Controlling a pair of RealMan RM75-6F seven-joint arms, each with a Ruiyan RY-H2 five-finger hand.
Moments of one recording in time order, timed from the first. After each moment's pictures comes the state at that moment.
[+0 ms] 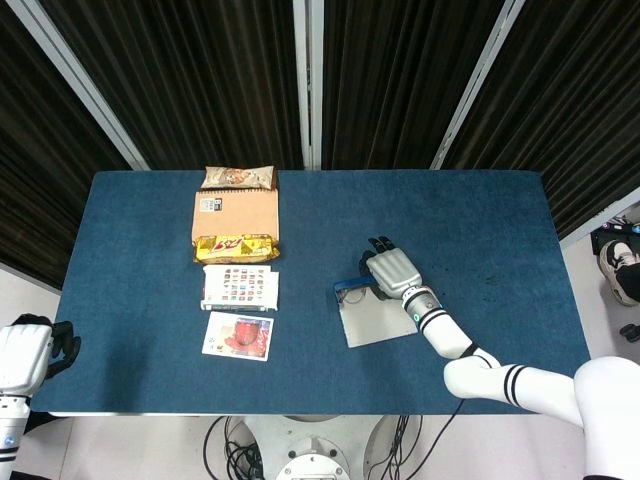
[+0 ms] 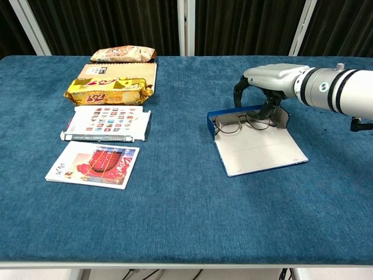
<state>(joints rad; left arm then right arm) -0.10 -1.11 -0.03 -1.60 1.50 1.47 0.06 0.91 -1.58 0.15 -1.30 -0.92 0.73 -0.38</state>
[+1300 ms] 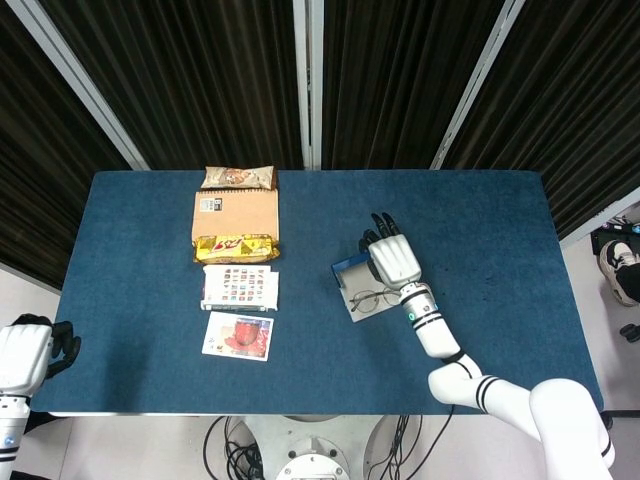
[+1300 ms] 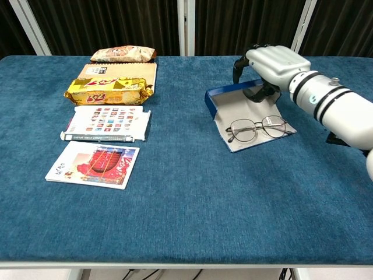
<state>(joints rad) -0.10 -1.11 -0.03 -1.60 1.50 1.47 0.06 0.83 -1.85 0.21 -0.92 -1.22 0.97 -0.23</state>
